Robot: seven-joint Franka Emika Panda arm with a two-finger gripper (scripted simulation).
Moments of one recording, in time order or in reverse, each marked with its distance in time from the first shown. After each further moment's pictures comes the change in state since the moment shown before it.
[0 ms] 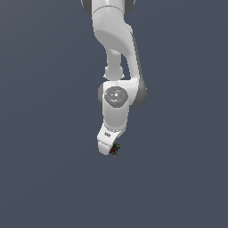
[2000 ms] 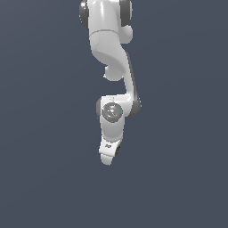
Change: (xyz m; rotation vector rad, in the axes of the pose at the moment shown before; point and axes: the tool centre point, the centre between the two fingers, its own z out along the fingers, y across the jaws) arm 0.002 0.022 0.058 -0.024 0.022 -0.228
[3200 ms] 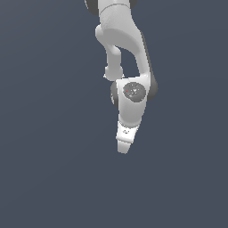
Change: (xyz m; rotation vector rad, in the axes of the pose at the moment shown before) arm 0.056 -0.044 -0.063 0.007 -0.003 0.000
